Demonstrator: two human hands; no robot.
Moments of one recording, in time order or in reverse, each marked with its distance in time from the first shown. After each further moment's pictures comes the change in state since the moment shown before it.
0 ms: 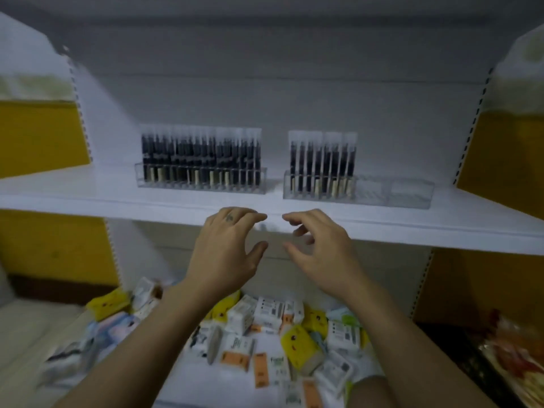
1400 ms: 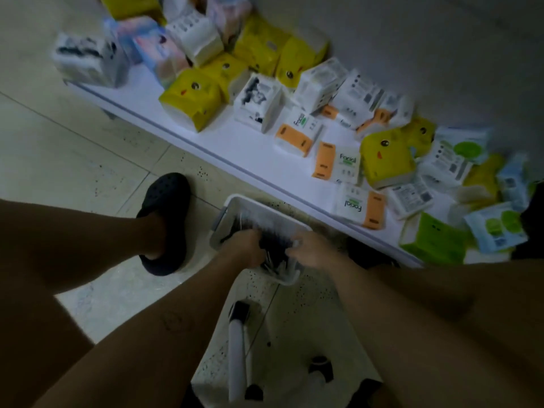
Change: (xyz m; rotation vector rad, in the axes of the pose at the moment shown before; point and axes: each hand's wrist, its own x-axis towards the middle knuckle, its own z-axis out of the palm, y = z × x) left_hand -0.392 -0.074 0.270 -0.326 -1.331 -0.957; right_hand -0.256 0.121 0.351 0.065 -1.385 0.746
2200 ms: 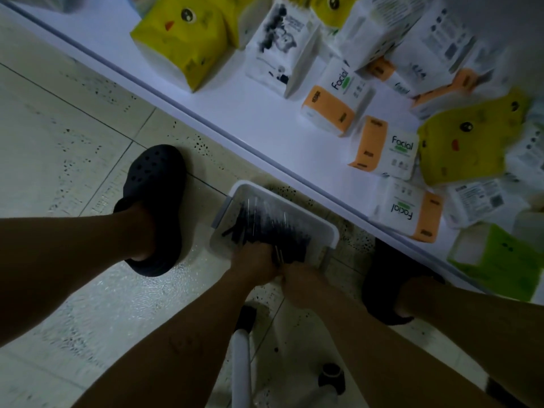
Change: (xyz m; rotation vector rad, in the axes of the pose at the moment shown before) left_hand 0.072 -0.037 0.064 -0.082 -0.070 -0.020; right_hand 0.081 0.017 0.091 -0.400 -0.288 -0.060
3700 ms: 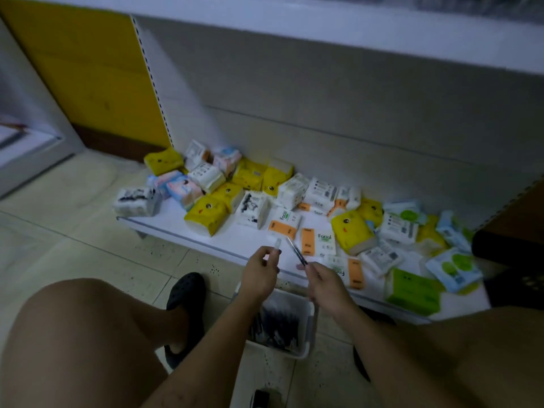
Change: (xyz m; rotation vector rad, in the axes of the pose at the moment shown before) left_hand -0.198 0.127 -0.132 -0.709 0.592 0.328; right_hand -0.217 -0.023 -0.082 1.016 0.882 -0.239
